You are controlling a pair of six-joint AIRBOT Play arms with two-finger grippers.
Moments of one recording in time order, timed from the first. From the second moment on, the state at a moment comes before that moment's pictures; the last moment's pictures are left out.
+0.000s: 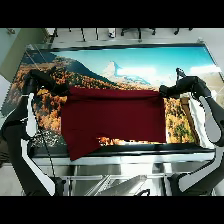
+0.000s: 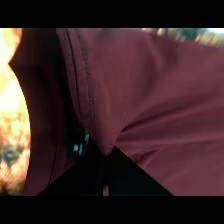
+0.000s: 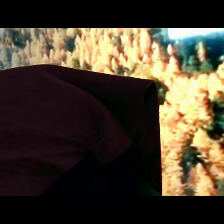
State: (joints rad) left arm 0.11 -2.10 2.00 -2.03 1.36 1.70; right arm -0.16 -1.81 1.47 2.04 -0.95 -1.69
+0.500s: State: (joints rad) left arm 0.08 -2.14 2.00 -1.98 1.41 1.66; right arm -0.16 -1.83 1.47 2.00 -0.95 -1.68
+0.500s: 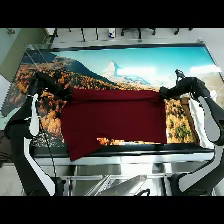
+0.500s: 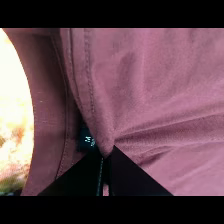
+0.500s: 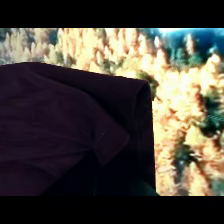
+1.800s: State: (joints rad) left arm 0.25 -1.49 1.08 -1.97 1.49 1.63; right arm -0.55 -1.43 0.93 2.07 -1.36 -1.90
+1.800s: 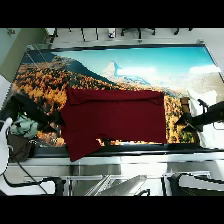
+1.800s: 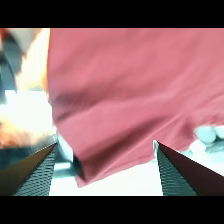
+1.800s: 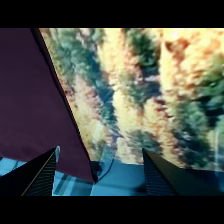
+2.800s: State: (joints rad) left arm 0.25 -1.38 0.70 -2.24 1.28 1.80; right arm -0.50 -1.44 0.68 2.25 -1.26 -2.07
